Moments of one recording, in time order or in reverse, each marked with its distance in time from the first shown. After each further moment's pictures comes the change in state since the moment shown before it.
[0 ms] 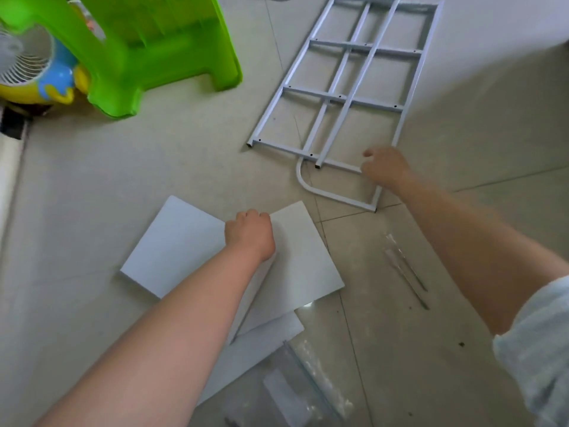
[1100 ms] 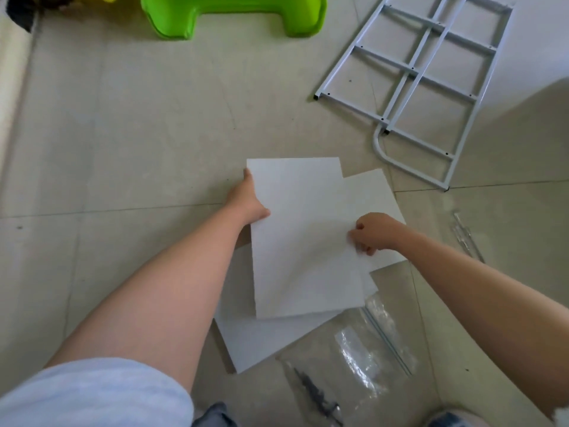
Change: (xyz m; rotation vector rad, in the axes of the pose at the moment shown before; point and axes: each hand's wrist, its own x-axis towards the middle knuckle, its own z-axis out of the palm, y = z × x) left_hand 0.021 -0.171 0.090 -0.855 -0.111 -0.091; right_hand -0.118 -0.073 0.162 -0.495 -0.492 0.056
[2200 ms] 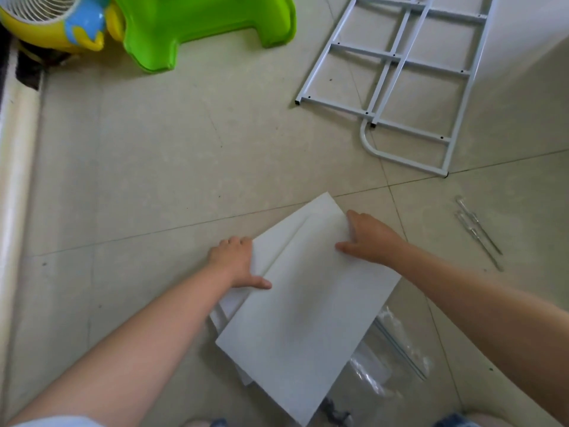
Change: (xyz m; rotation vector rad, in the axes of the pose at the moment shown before) left_hand -0.041 -0.028 0.029 0.783 -0.181 0.087; right_hand 0.003 0.022 0.026 0.108 0.243 -0.194
